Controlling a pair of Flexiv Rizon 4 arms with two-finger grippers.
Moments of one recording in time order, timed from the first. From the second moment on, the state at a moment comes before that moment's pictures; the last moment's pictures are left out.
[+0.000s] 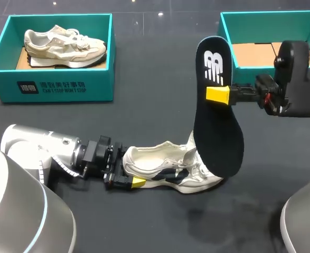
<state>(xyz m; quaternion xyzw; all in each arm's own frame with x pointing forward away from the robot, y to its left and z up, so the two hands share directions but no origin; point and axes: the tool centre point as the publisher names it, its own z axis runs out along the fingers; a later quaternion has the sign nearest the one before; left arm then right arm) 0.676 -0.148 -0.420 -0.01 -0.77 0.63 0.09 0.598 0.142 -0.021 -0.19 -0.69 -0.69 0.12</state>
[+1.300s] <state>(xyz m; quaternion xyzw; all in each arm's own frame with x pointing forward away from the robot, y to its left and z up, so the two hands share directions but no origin) 0.685 -0.117 -0.414 0.00 -0.85 0.52 0.06 0.597 0.145 -0.020 -0.20 -0.69 -0.69 0.12</state>
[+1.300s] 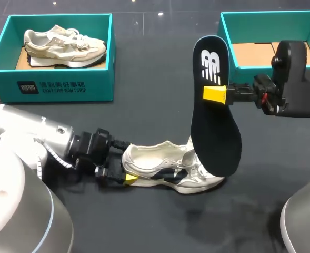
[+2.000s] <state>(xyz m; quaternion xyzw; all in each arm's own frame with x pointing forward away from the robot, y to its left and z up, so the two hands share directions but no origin) 0.681 -0.098 -0.401 -0.05 -0.92 0.37 0.06 0.597 0.145 -0.020 -0.20 -0.69 -0.69 0.12</state>
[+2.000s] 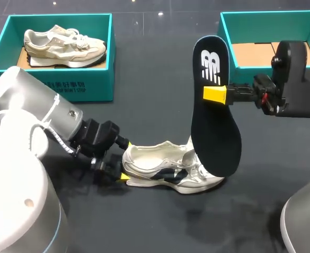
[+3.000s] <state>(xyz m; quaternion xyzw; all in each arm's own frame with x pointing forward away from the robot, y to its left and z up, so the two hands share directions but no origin) 0.685 -0.106 -0.369 -0.03 -0.98 0.20 0.02 0.597 0.145 -0.020 -0.20 -0.69 -0.69 0.12</state>
